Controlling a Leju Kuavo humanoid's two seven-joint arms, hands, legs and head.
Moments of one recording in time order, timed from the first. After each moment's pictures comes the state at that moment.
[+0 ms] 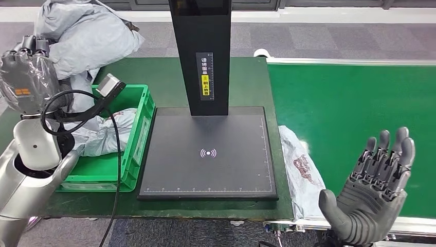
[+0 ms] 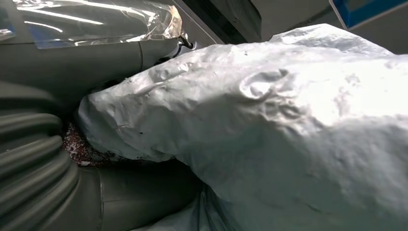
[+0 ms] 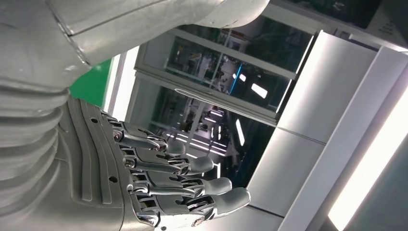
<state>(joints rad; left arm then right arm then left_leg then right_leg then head) -0.59 0.53 -0.43 -1.77 -1.57 0.34 0.67 0.24 0.19 0.18 -2.00 0.43 -0.44 -0.55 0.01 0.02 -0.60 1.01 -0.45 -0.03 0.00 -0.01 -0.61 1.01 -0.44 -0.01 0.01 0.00</state>
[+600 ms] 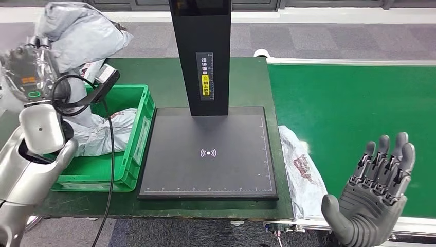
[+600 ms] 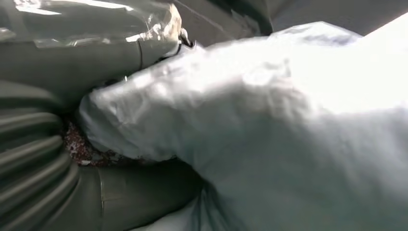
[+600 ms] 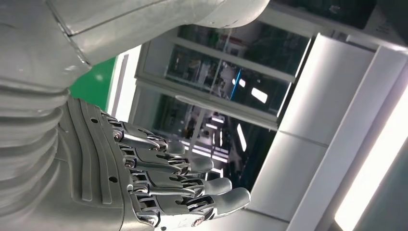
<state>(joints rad) -0.65 0.47 -0.40 -1.55 -1.57 0.22 0.67 0.27 0.19 0.18 -2.00 0.38 -0.42 -0.58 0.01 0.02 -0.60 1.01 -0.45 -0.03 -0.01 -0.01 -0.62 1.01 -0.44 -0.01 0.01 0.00</state>
